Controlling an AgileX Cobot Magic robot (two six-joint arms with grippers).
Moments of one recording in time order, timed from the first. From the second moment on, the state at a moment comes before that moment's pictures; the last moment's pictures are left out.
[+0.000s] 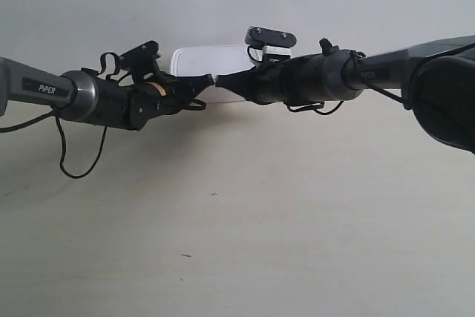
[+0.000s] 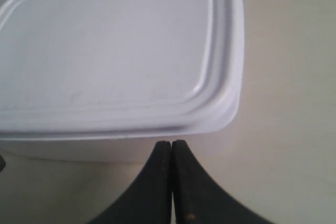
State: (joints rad) left arm -0.26 2.43 -1.58 -0.09 -0.28 -0.47; right arm 0.43 2.48 -1.78 1.65 -0.03 -1.27
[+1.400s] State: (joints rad) left arm -0.24 2.51 -1.69 -0.07 -0.26 -0.47; right arm 0.42 2.53 -1.83 1.65 -0.03 -1.36
